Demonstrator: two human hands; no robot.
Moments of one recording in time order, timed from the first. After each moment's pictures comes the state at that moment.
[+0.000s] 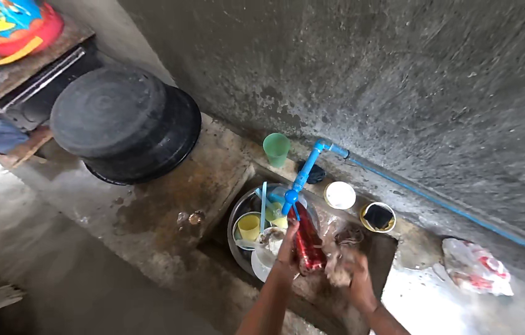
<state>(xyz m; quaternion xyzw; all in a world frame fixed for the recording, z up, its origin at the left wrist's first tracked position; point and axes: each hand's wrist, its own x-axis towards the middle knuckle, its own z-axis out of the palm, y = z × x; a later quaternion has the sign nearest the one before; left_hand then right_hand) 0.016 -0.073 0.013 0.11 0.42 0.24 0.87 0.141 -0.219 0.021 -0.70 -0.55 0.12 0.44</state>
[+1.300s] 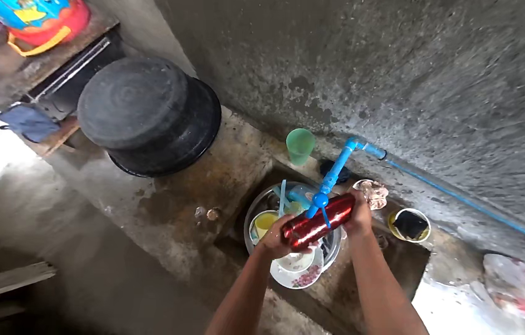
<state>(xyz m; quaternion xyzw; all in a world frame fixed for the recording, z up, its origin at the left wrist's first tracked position) -0.058 0.009 -0.004 0.18 0.35 0.08 0.91 0.165 -0.023 -0.012 -0.59 0.09 0.42 0.68</state>
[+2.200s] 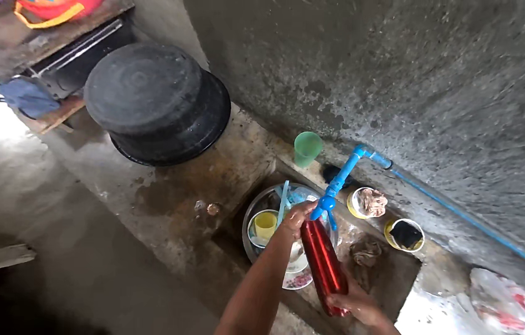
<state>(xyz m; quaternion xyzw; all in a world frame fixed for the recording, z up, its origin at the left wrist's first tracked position) 0.006 0.026 0.002 0.26 0.43 0.21 0.84 0.114 -0.192 0.034 -0.64 -0.19 0.66 0.34</state>
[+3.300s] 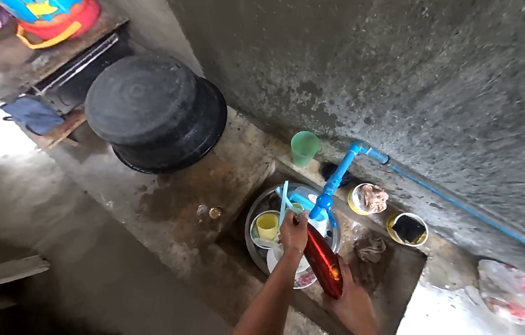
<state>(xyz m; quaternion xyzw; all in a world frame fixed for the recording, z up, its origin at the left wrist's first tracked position) -0.003 -0.012 -0.001 0.48 0.65 0.21 0.55 0.086 -0.185 0.036 -0.83 -0.33 0.46 -0.01</state>
